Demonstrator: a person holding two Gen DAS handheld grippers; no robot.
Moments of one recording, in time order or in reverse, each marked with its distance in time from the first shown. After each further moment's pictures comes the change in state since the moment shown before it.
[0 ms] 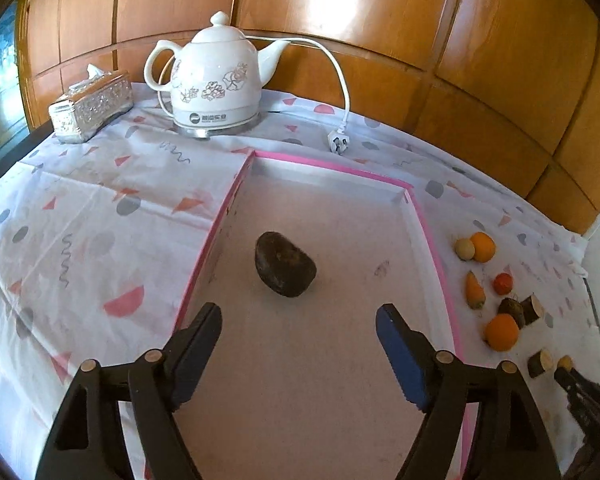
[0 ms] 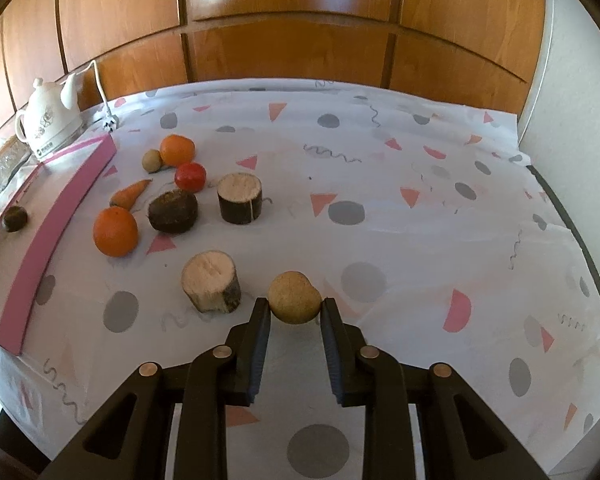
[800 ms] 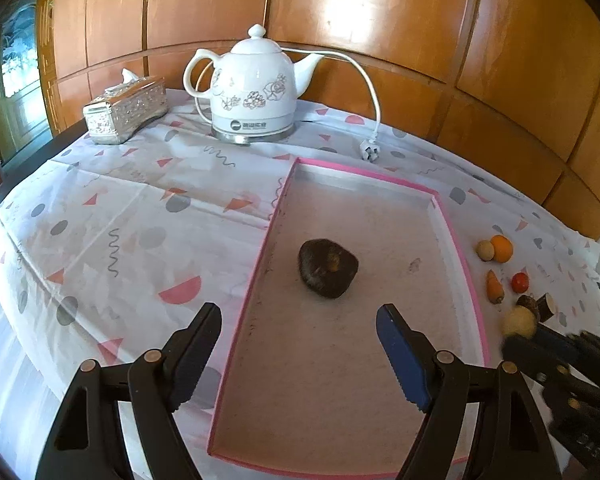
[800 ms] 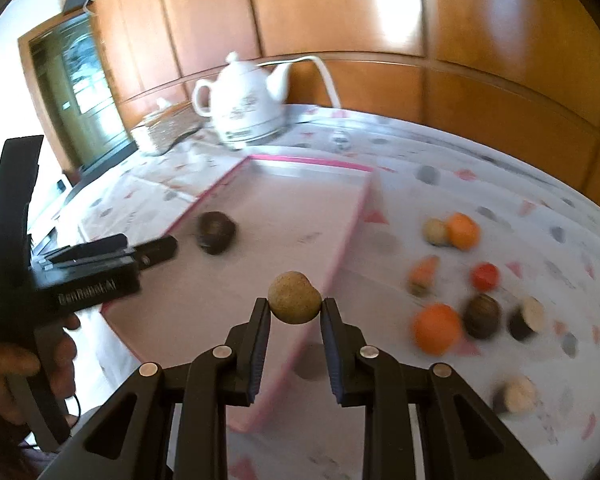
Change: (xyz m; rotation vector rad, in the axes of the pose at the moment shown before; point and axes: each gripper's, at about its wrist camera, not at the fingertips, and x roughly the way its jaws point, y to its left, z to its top) left arm -0.022 0.025 -0.009 -0.017 -0.032 0.078; right arm -0.029 0.191 0.044 -0.319 -0.034 0.480
